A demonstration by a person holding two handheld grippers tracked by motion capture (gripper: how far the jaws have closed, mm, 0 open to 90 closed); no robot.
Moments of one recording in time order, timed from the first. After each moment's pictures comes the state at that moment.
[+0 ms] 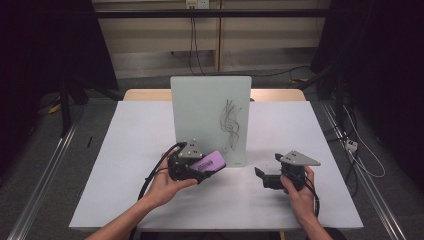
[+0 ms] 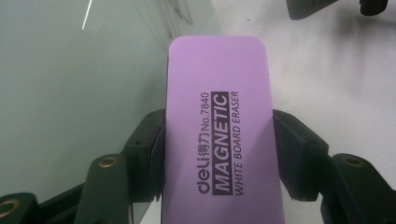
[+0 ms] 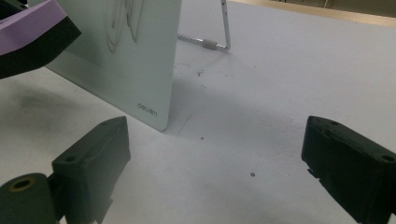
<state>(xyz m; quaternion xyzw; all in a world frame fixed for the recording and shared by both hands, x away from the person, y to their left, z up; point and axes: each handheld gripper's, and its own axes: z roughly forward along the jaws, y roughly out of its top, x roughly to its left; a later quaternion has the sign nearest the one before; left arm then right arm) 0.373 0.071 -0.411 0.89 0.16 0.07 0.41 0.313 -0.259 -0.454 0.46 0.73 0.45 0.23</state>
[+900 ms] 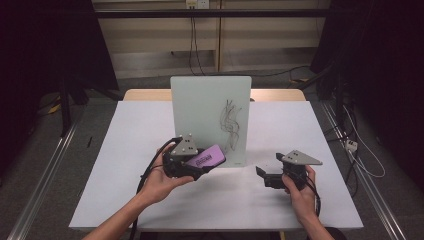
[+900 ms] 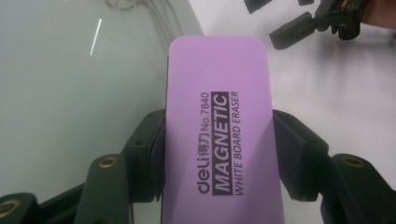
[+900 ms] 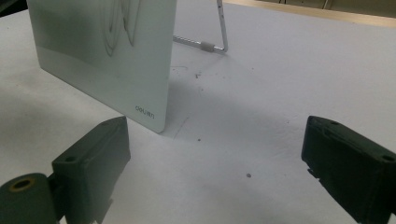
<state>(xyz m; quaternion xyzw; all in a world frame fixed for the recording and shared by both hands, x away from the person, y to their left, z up) 0.367 0.077 -0.382 0.88 0.13 0.10 0.44 0.314 -0.262 -0.453 0.46 0.73 0.46 0.23</state>
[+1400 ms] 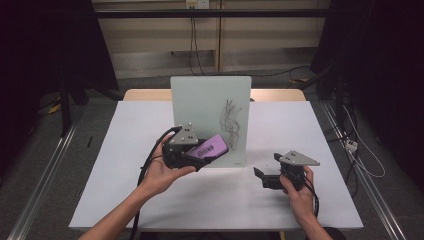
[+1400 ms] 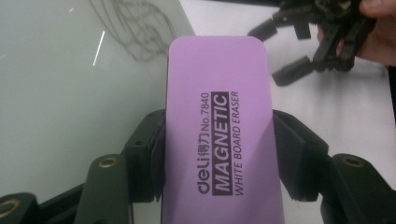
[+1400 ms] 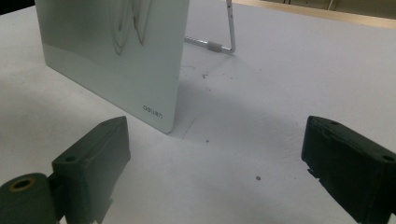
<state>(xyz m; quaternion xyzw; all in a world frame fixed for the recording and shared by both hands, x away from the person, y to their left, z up) 0.378 0.074 -0.351 0.87 0.13 0.10 0.46 0.314 -0.256 -0.453 0.45 0.73 0.46 0.23</state>
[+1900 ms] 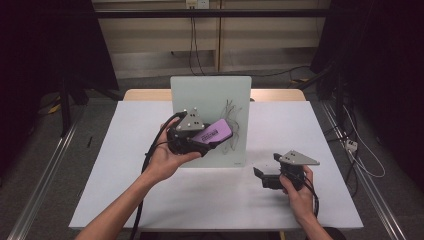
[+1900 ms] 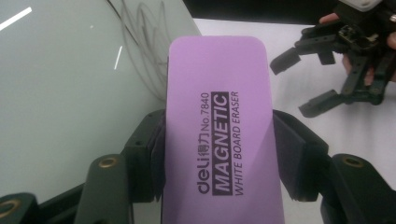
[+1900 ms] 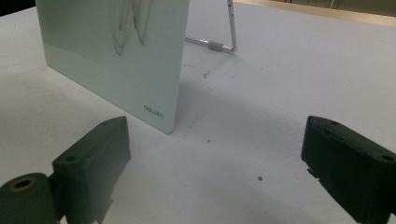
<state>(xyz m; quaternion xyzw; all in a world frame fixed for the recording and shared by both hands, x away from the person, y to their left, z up) 0.396 0.058 -0.324 0.87 0.12 0.14 0.45 0.314 -0.256 -0.454 0.45 0.73 0.46 0.23</state>
